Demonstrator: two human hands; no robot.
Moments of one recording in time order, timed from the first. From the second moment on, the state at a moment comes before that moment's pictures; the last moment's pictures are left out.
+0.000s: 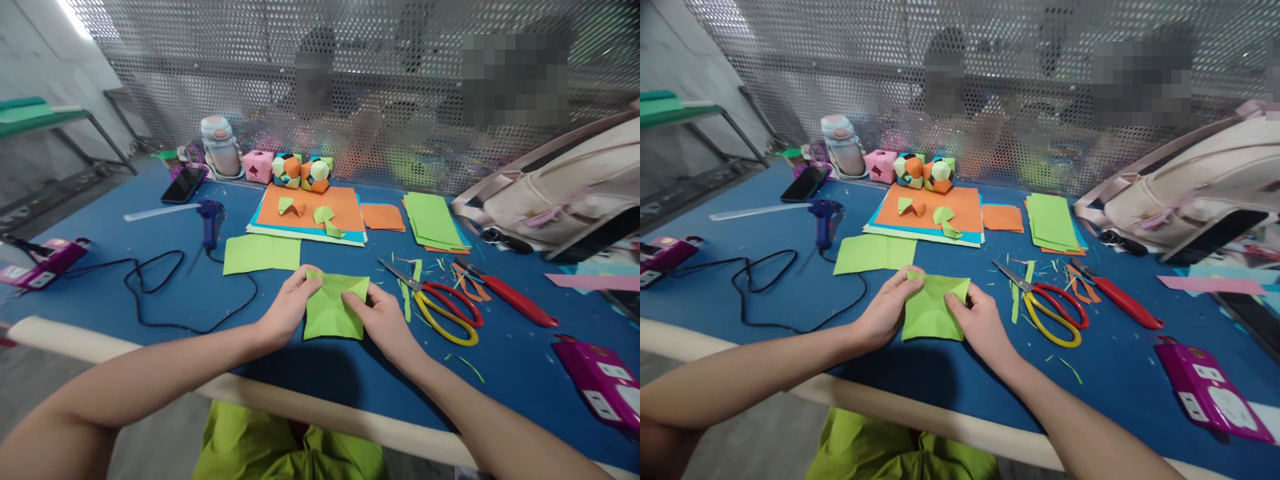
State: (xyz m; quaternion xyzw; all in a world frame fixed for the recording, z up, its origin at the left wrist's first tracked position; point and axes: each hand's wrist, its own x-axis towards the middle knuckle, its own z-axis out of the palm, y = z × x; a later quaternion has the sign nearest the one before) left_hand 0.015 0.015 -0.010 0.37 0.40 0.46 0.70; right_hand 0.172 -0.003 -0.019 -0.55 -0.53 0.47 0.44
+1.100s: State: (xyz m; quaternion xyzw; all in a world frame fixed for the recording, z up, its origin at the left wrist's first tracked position) left_hand 0.017 0.018 0.001 0.24 0.31 0.51 0.77; right_hand 0.172 -0.004 -0.021 -0.56 -0.53 0.42 0.48
